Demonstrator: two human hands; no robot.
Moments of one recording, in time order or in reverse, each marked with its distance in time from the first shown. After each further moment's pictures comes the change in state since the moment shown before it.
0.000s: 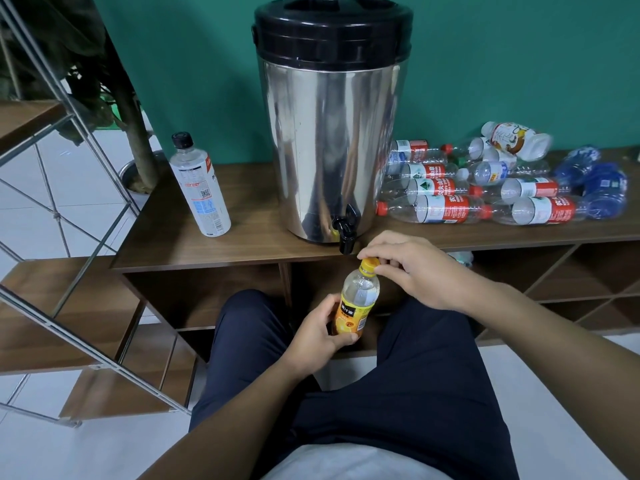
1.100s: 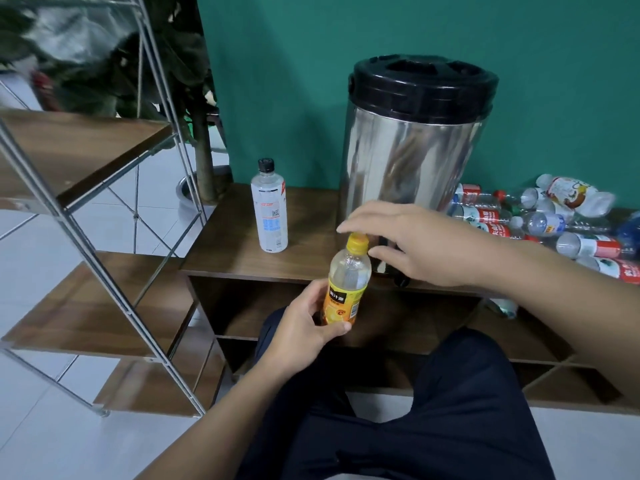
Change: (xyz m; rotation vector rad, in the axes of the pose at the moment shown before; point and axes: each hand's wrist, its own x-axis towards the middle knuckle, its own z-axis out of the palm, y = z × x) left_hand -0.040 0.054 -0.110 -0.066 0.256 0.110; right_hand 0.091 -0.140 -0.065 -0.336 -0.114 -0.301
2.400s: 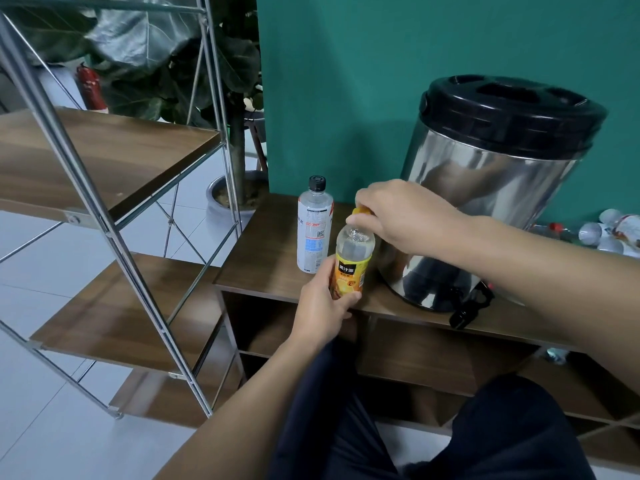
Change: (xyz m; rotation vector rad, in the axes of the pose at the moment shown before) left_hand 0.083 -0.011 -0.054 0.044 0.262 -0.056; right_hand 0.151 -0.002 0.008 -0.265 0.011 0.170
